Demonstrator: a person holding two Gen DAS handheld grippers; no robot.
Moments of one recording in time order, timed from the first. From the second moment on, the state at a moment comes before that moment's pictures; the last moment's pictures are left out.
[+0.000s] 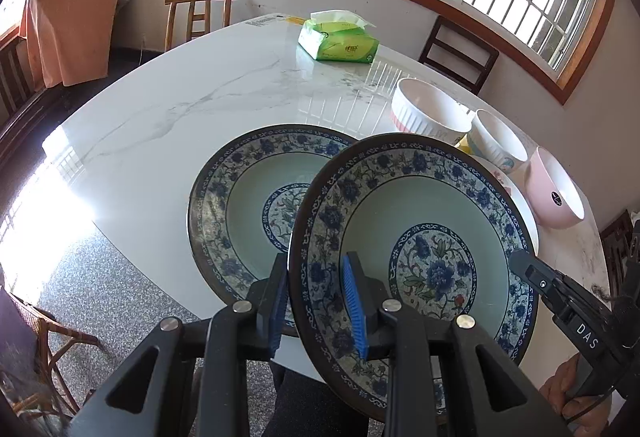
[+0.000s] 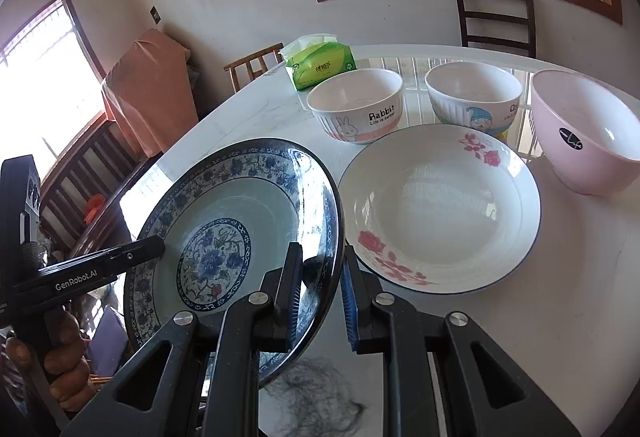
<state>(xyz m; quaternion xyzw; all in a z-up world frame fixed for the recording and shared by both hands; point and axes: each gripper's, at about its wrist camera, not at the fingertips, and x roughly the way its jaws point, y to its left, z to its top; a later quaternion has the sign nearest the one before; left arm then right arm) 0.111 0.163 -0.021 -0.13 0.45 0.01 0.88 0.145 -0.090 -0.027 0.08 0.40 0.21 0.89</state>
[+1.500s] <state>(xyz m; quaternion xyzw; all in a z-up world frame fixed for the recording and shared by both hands) 0.136 0.188 -0.033 -0.12 0.43 0.05 0.89 0.152 -0.046 -0.030 0.00 0.31 0.19 0.93</state>
